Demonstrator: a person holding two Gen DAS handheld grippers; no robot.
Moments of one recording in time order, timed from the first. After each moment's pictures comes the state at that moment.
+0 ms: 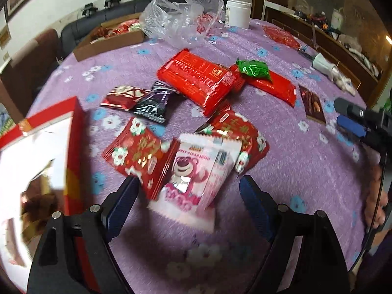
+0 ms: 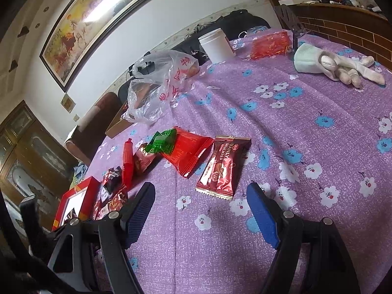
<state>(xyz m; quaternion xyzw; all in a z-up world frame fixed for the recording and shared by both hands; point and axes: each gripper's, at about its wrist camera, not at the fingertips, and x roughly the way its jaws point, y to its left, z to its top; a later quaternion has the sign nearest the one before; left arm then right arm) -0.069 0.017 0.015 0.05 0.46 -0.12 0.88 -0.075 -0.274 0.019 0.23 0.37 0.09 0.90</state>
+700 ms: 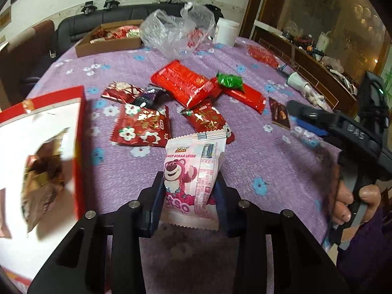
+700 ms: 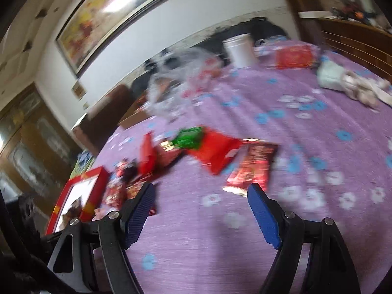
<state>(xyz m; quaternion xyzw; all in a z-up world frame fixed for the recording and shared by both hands) -0.115 0.037 0.041 -0.01 0.43 -0.16 0.89 -0.077 -0.228 0.035 0.19 0.36 0.14 0.90</state>
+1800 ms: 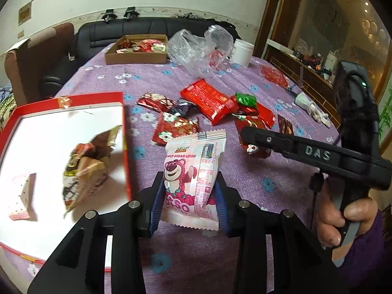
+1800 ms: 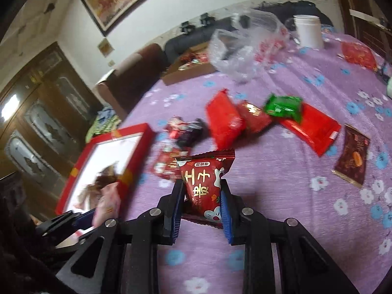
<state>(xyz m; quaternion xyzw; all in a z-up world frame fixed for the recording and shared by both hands) -0.141 0.079 0.059 -0.04 0.40 -0.12 0.91 -0.075 -0.120 0.046 0.12 0.42 0.23 0.87</state>
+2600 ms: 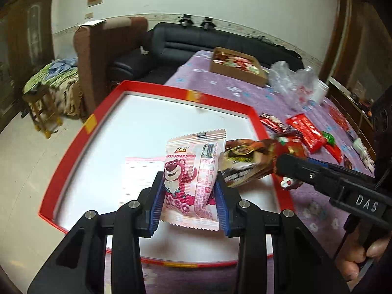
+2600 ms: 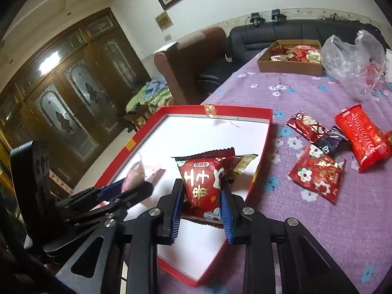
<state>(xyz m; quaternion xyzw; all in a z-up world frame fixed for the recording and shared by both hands) -0.162 0.227 0.049 -0.10 0.37 0.06 0.92 -0.095 0.052 0.059 0.05 0.41 0.36 0.83</state>
